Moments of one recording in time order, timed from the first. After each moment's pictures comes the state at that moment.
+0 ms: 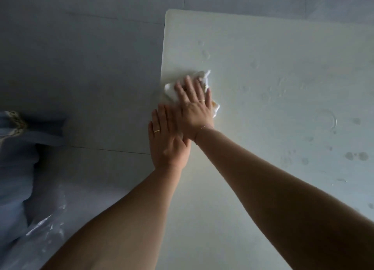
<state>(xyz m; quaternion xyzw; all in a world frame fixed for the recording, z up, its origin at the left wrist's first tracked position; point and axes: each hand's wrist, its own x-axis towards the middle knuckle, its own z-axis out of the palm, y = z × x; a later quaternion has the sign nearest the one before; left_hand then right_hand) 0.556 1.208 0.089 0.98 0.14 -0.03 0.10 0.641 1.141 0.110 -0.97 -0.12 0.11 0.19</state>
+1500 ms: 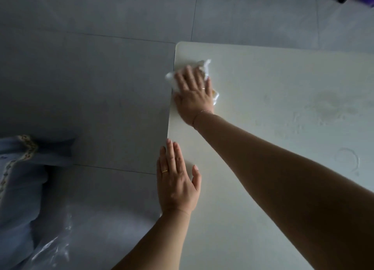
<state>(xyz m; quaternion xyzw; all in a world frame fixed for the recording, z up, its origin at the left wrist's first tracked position) 0.556 1.206 0.096 0.98 0.17 -0.04 0.14 0.764 1.178 0.107 -0.97 -0.15 0.09 0.15</state>
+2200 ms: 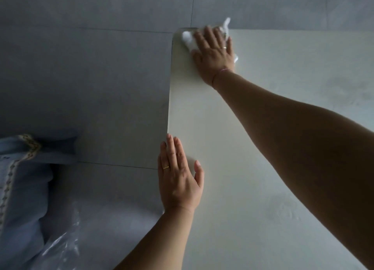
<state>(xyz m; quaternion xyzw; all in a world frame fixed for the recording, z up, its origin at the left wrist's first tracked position) 0.556 1.206 0.095 0.98 0.16 -0.04 0.13 0.848 1.143 0.107 -0.98 -0.13 0.07 0.14</state>
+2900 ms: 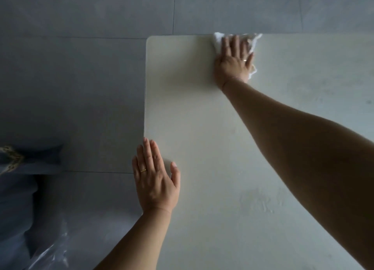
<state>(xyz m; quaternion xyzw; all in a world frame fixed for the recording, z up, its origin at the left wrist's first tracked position) 0.557 1.207 0.097 0.98 0.15 -0.05 0.08 0.841 1.054 0.109 -0.98 0.06 0.07 0.17</state>
